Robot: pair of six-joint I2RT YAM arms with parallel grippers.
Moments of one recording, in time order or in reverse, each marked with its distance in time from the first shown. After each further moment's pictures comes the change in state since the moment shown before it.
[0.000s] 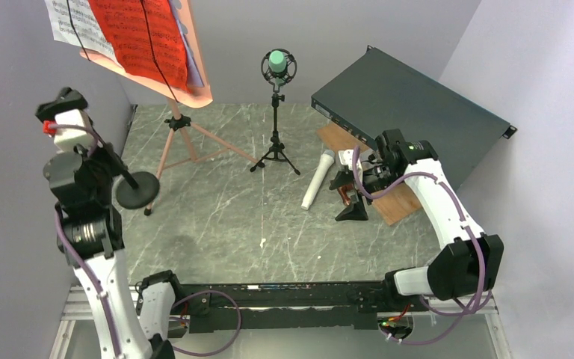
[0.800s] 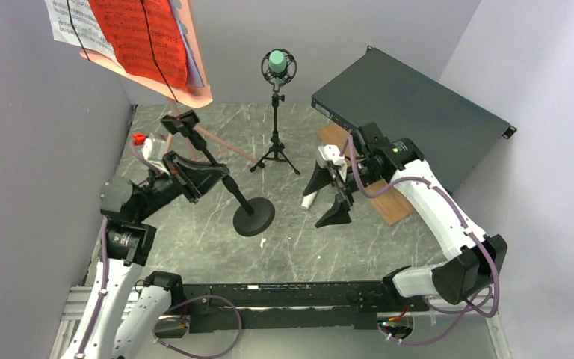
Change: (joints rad) left arm -0.424 -0.109 -0.441 0.659 0.742 -0.545; right arm 0.234 -0.021 0.080 0.087 -0.145 0.258
